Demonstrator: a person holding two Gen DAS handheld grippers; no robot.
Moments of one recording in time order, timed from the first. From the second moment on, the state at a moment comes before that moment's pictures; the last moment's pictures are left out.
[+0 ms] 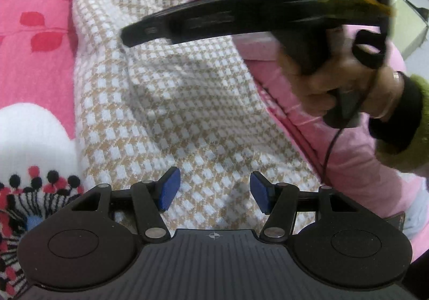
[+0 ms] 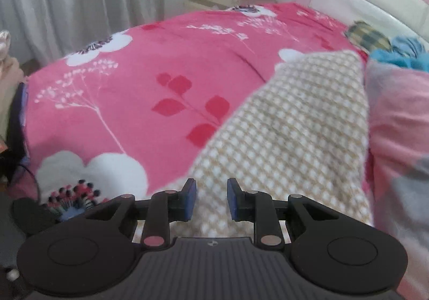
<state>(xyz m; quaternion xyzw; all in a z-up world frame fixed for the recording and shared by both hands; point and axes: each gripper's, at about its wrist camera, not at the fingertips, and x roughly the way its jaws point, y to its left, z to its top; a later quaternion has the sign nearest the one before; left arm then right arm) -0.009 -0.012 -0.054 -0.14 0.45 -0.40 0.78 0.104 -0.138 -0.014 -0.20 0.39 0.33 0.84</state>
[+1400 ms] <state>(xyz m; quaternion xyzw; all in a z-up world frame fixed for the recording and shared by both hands) -0.026 0.009 -0.067 -0.14 0.43 -0.41 0.79 0.302 -0.172 -0.052 -0.08 0.36 0.14 0.92</state>
